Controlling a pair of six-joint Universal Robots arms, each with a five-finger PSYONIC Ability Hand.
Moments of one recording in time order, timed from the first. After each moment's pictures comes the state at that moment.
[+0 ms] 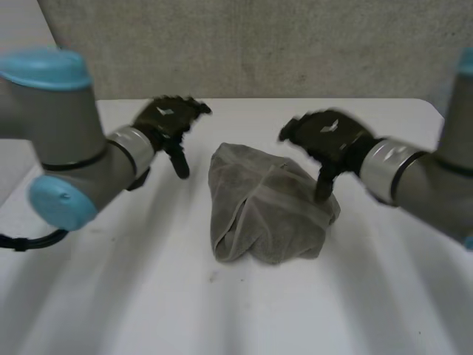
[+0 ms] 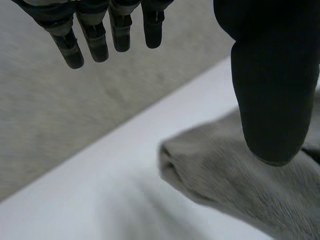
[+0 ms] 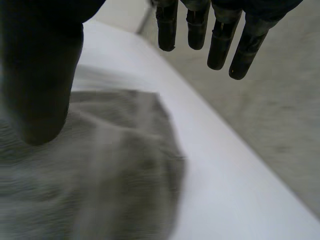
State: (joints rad) left arm 4.26 -2.17 -1.03 2.98 -1.40 3.35; right arm 2.00 -1.19 1.24 0.29 1.24 2.67; left_hand 0.18 0.17 0.17 0.17 0.03; right_hand 0.23 0.24 0.24 0.26 0.06
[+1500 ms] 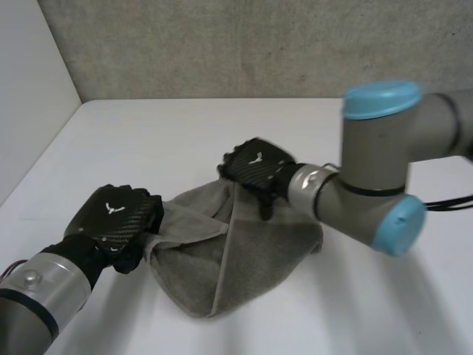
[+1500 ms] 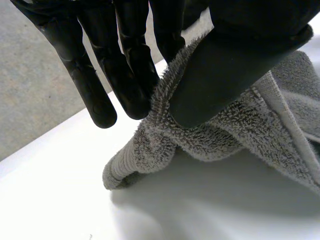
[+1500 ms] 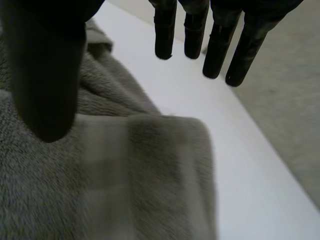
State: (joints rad) left arm 4.28 -1.44 -1.97 3.11 -1.48 3.40; right arm 2.17 -0.84 0.94 0.30 1.15 2.52; left_hand 1.18 1.22 1.22 1.22 1.01; right_hand 0.36 0.36 0.36 0.35 0.19
